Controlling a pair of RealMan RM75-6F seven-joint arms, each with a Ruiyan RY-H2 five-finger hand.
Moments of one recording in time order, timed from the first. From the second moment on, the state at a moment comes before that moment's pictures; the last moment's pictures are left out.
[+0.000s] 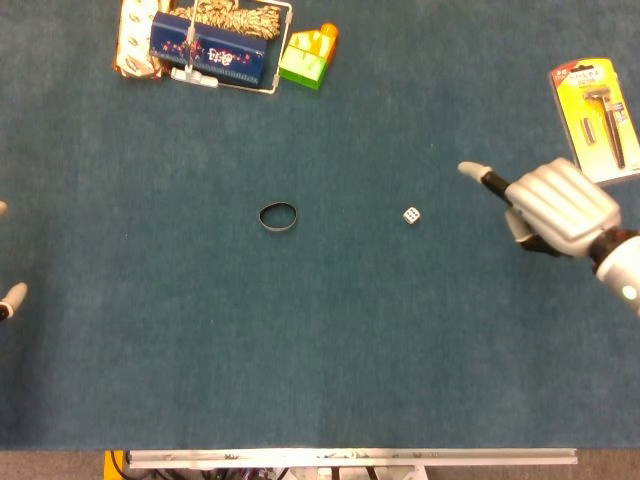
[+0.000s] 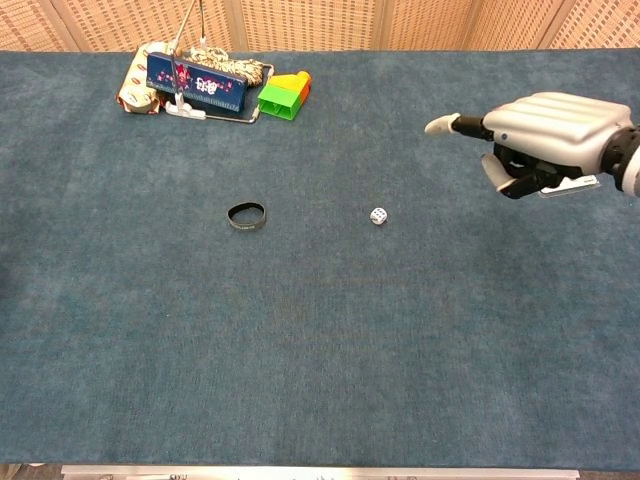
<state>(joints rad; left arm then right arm) -0.06 -1.10 -0.01 -1.72 1.48 1.48 0.12 0.64 -1.06 0.12 -1.95 -1.16 0.74 -0.44</state>
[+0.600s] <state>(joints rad) -0.05 -1.10 -0.01 -1.72 1.48 1.48 0.12 0.92 -1.24 -0.02 -1.86 -0.73 0.68 -0.67</state>
